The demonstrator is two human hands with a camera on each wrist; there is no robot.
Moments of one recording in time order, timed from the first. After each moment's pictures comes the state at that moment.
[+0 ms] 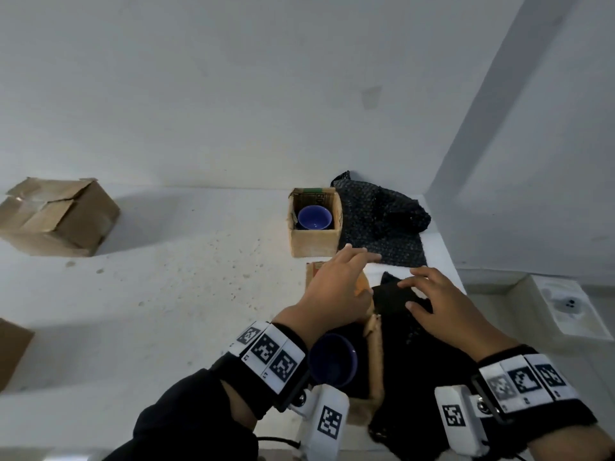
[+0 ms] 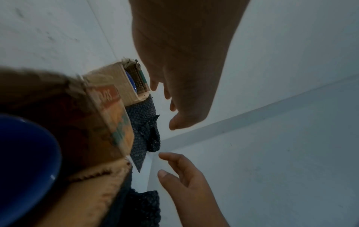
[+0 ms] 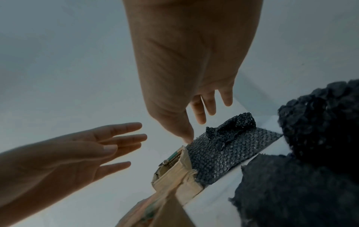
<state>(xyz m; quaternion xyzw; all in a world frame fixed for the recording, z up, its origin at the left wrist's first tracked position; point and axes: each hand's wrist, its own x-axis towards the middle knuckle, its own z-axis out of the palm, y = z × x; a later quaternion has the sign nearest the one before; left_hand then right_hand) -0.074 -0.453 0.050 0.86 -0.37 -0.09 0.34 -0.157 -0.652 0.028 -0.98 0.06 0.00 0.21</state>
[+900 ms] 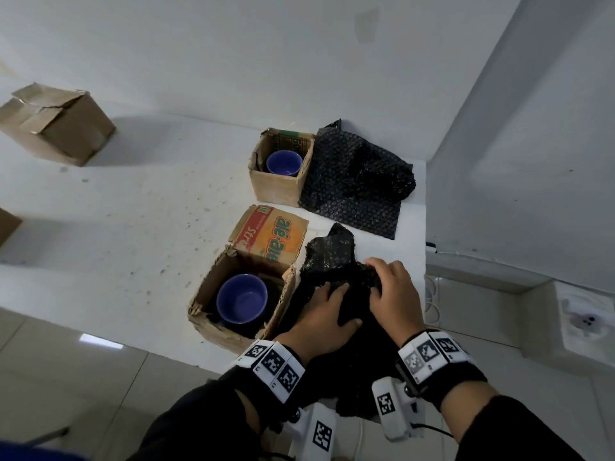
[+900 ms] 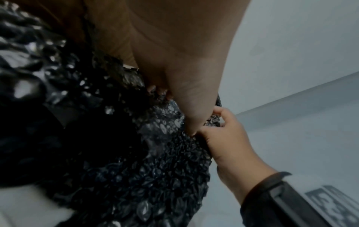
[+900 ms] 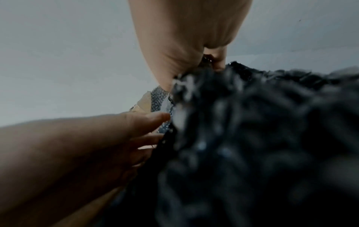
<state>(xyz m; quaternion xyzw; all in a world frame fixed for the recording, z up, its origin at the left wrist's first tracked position) -0.176 -0.578 -0.049 0.89 -0.12 -0.32 0.30 -0.170 -0.733 -0.060 -0.97 0.03 -0.04 0.26</state>
